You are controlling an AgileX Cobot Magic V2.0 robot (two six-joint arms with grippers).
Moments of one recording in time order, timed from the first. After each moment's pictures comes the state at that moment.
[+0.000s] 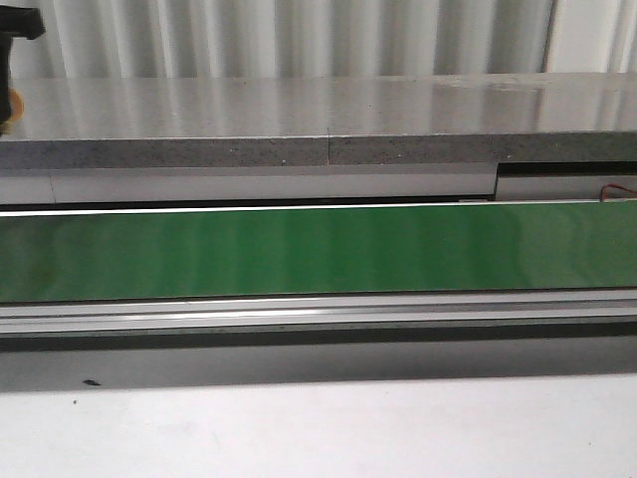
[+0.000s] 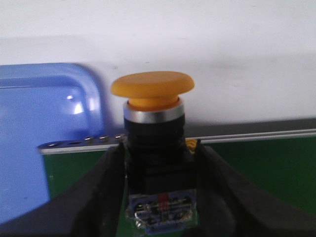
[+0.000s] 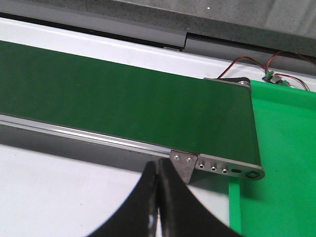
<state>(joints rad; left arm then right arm) -0.02 1.92 -1.79 0.06 1.24 0.00 0.08 0.21 -0.35 0.12 0.57 -0.16</state>
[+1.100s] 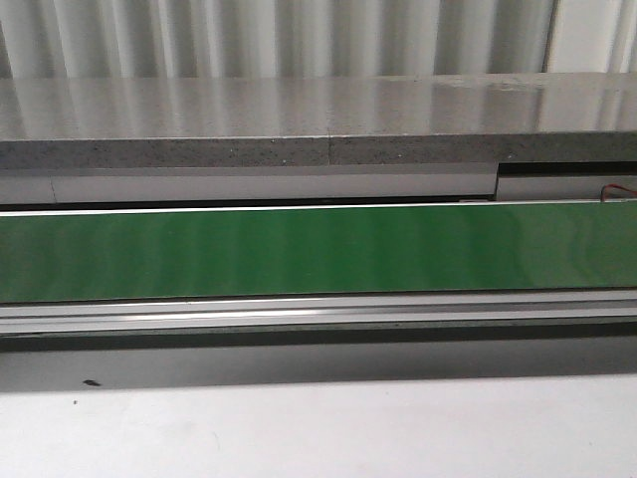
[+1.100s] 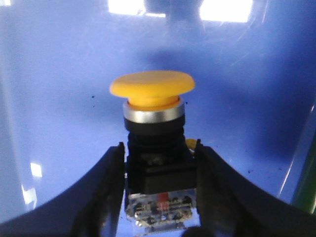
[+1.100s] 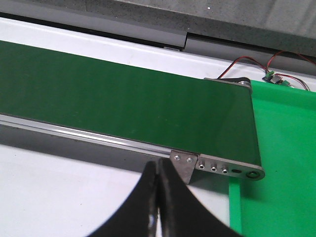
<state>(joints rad) 0.39 2.03 -1.59 0.15 1.22 0.26 0.08 0.21 -0.35 0.12 0.57 -0.16</state>
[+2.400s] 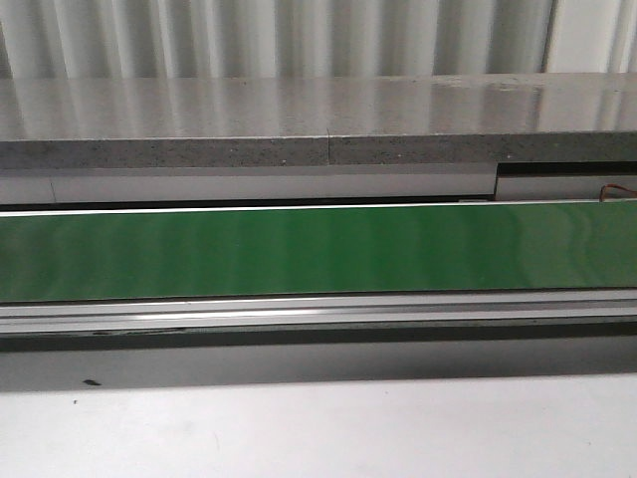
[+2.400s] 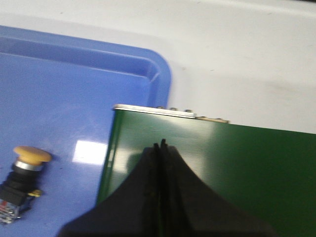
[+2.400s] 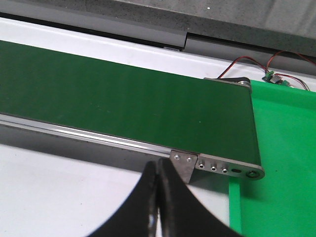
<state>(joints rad) 0.16 1.49 -1.16 -0.05 0.72 0.04 0.08 0.21 -0.35 0.12 0.57 -0.16</state>
